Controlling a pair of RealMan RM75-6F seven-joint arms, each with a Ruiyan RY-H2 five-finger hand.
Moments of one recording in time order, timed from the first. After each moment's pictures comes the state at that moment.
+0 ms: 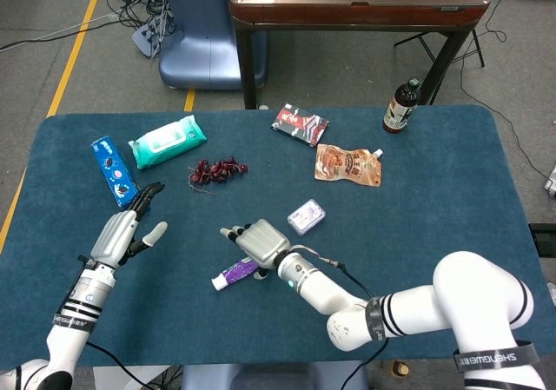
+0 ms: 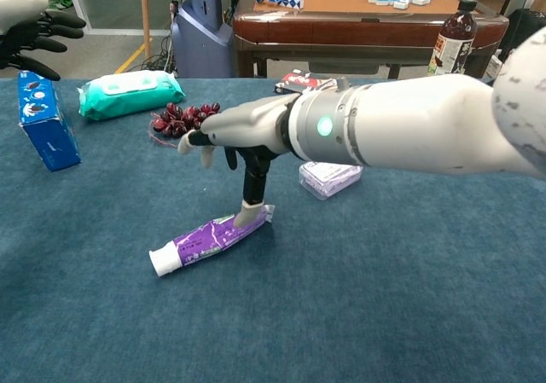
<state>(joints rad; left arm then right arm) -0.48 -1.21 -0.21 -1.87 1.20 1.16 -0.11 1.33 -1.56 0.07 -1.69 -0.57 0.88 -0.63</state>
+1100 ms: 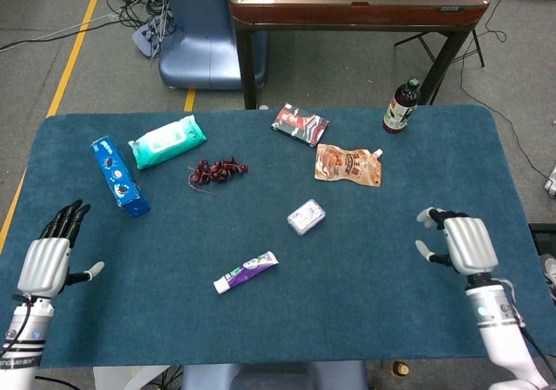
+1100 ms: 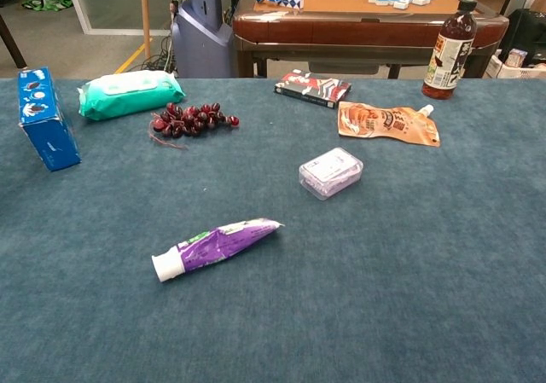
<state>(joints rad) -0.27 -1.19 -0.06 -1.64 1.39 1.45 0.04 0.46 -1.15 -0.12 -1.75 -1.19 1.50 -0.08</state>
